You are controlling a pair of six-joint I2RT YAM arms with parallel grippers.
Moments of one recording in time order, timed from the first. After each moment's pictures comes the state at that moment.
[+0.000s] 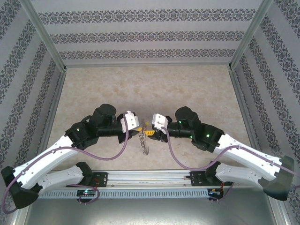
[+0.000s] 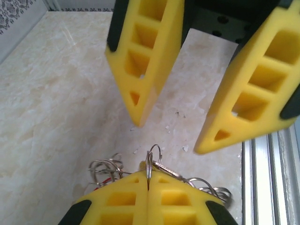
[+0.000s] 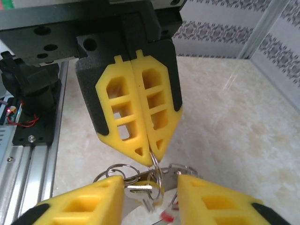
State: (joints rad) left arm -0.78 0.93 0.94 -0.56 0.34 0.37; right arm 0.95 0.96 0.85 -0.27 -0.33 -0.31
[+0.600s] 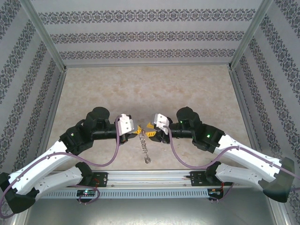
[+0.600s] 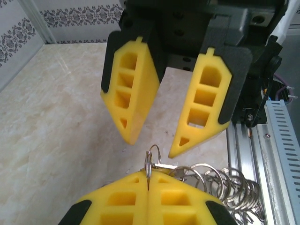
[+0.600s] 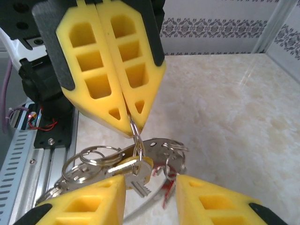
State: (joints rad) left arm -0.78 0.85 0.89 -0.50 0.42 0.37; right arm 0.92 0.97 0.82 -0.25 -0.41 -0.25
